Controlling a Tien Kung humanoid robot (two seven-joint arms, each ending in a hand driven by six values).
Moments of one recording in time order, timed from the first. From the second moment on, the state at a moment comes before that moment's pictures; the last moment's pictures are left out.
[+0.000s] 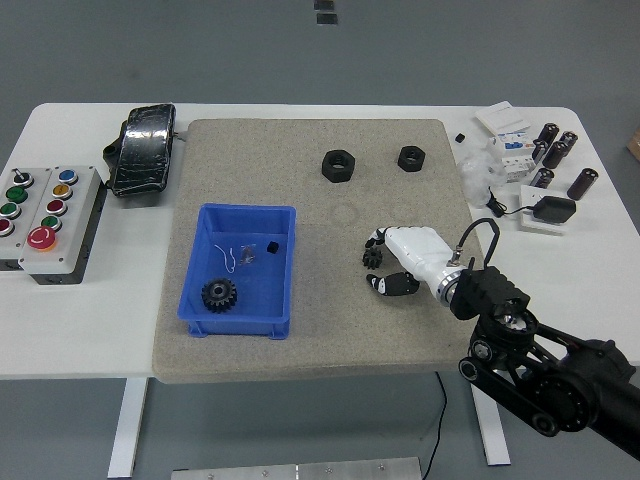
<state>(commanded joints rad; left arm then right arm) 0.00 0.10 -1.70 -0.18 1.87 -0.05 0.19 0.44 -0.28 0.68 1.25 -2.07 -0.10 -0.30</state>
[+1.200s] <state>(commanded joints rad) 0.00 0.10 -1.68 -0.18 1.86 -0.05 0.19 0.44 -0.27 0.64 1.23 -2.02 -0.19 -0.27</state>
